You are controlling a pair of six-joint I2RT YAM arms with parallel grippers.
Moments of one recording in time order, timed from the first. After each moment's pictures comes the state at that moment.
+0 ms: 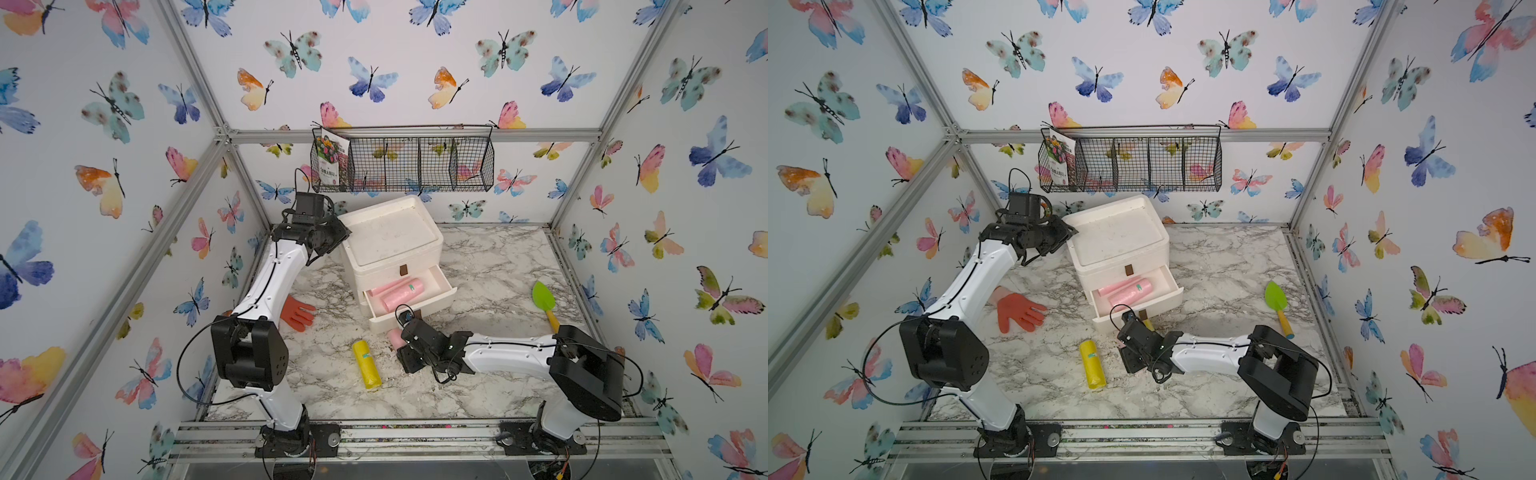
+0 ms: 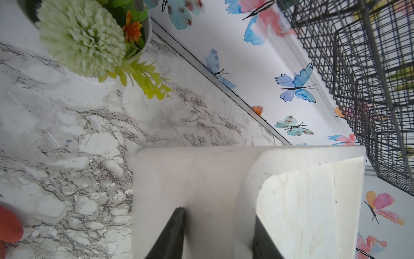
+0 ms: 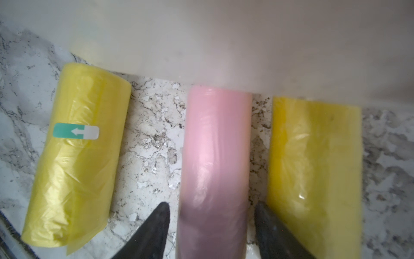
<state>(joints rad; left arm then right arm) -0.17 1.71 1.67 -0.70 0.19 -0.80 1.11 1.66 0.89 -0.21 0.15 0.50</state>
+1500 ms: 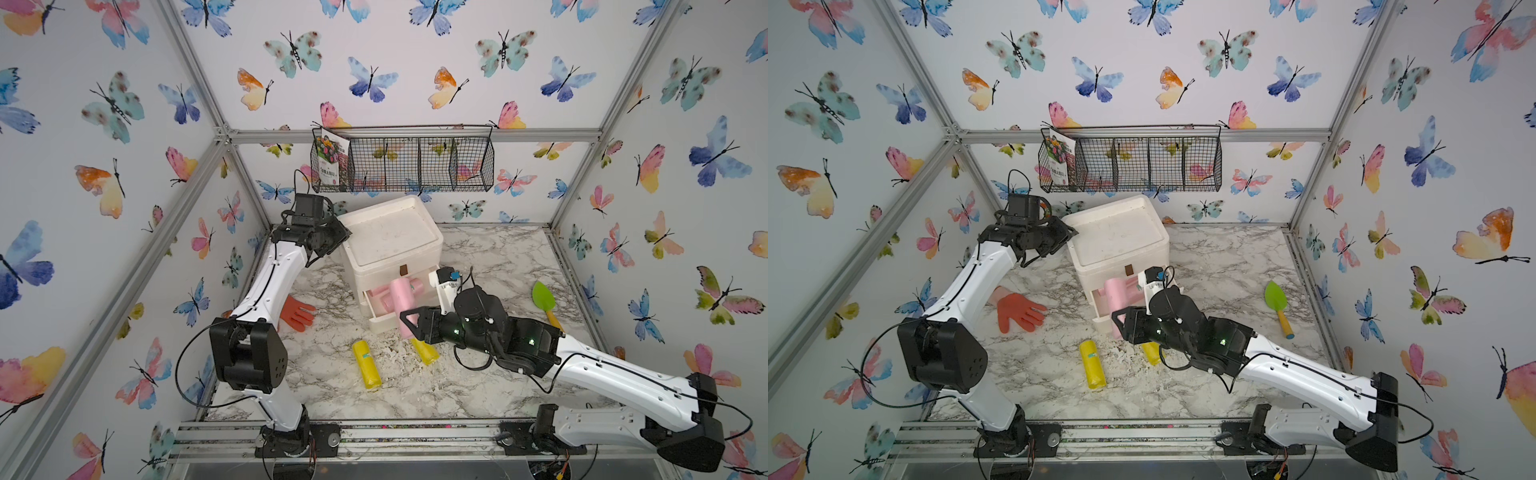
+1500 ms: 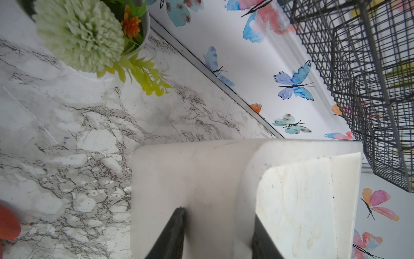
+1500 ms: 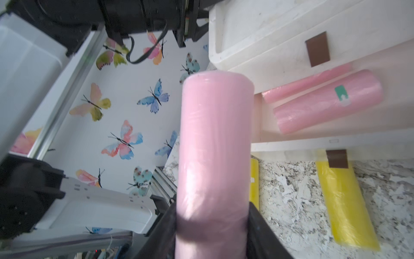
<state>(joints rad) -0.16 1.70 1.65 -0.69 0.20 -0.80 1.11 1.17 1.12 -0.38 0.12 0.88</state>
